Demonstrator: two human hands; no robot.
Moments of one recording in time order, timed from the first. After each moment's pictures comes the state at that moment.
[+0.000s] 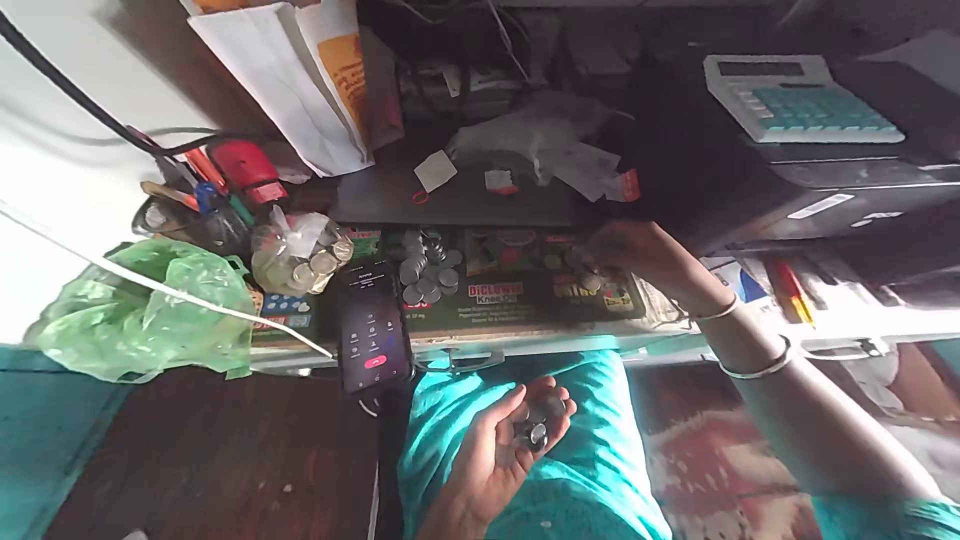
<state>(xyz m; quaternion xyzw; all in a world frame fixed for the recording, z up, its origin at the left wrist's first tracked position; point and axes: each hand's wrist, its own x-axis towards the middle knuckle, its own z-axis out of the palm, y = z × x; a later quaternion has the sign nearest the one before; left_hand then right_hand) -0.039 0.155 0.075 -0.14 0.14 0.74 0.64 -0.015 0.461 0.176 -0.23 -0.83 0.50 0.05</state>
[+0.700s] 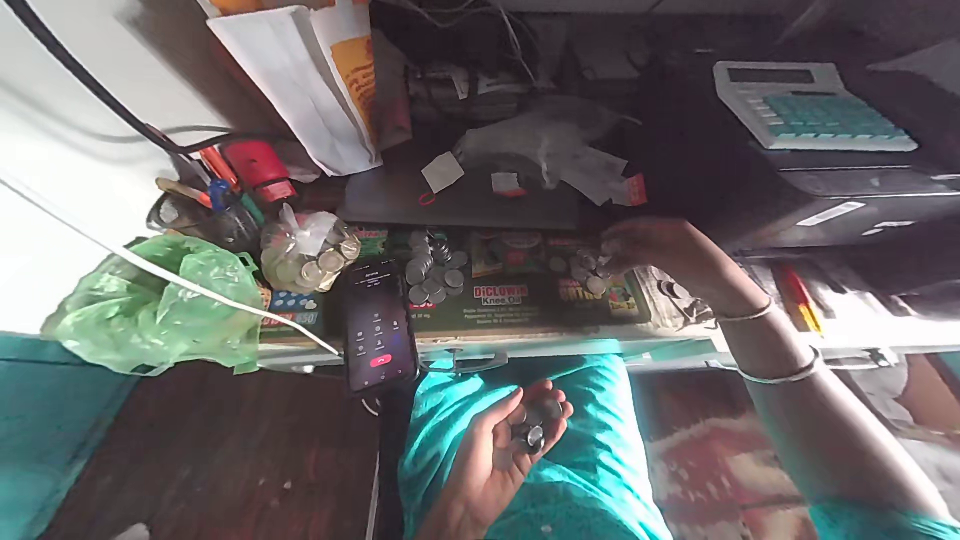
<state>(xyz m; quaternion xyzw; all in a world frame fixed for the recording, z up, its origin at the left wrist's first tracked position) -0.040 0.150 0.073 -0.17 0.13 0.75 0.63 -0.004 0.475 0.185 -0.21 -0.82 0.53 0.07</state>
